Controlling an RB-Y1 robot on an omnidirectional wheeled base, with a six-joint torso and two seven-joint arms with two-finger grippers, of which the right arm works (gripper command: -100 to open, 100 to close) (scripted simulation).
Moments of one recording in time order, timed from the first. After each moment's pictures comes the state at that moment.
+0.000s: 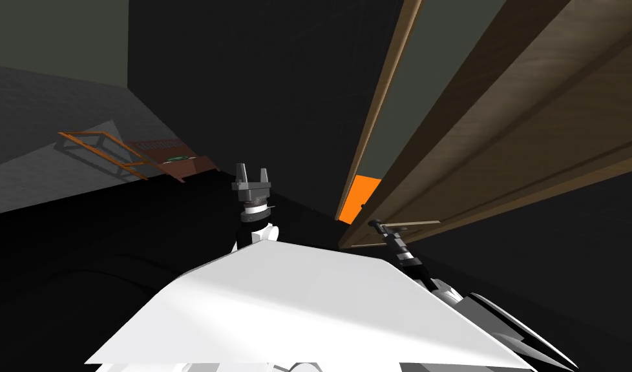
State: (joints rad) arm -0.08 -0.66 0.53 -0.29 -0.32 -1.36 -0.47
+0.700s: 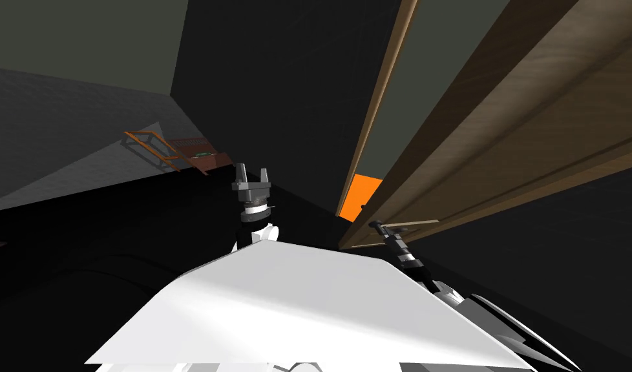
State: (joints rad) arm -0.07 -0.66 0.54 -0.28 -0.34 -1.38 -0.47
